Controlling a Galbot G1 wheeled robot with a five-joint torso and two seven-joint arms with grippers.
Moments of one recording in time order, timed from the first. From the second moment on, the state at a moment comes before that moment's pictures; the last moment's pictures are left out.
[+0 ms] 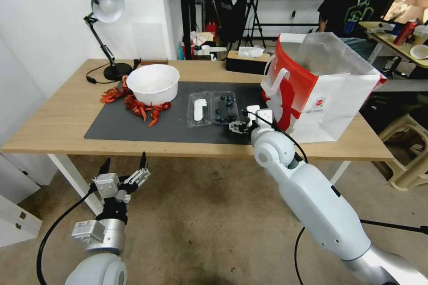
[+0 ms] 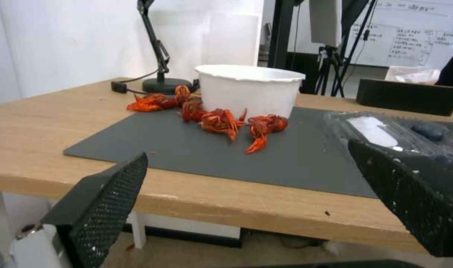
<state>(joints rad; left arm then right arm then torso) 1.69 -1.58 -0.64 -2.20 -0.21 -0.03 0.01 -0.68 1.21 -0.03 1.76 0.78 -0.73 0.64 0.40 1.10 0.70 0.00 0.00</state>
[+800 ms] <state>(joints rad) 1.69 -1.56 -0.64 -2.20 -0.21 -0.03 0.01 -1.07 1.11 0.09 2.18 0.40 -0.21 0.39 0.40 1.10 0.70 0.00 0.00</state>
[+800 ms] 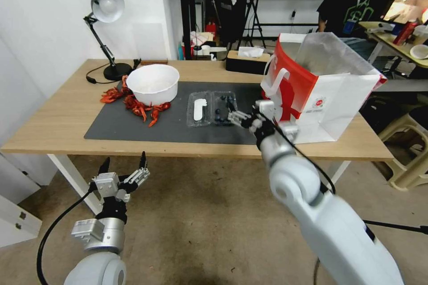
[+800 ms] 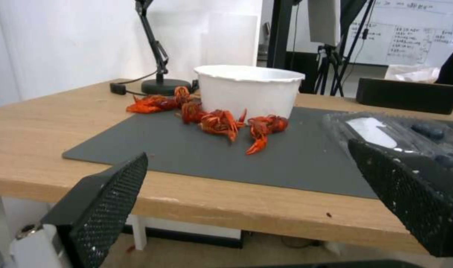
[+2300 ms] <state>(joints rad) 1.55 -1.32 -0.41 -2.14 -0.49 -0.15 -0.11 -1.72 1.17 0.15 2.27 -0.05 0.12 0.50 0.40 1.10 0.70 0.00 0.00</state>
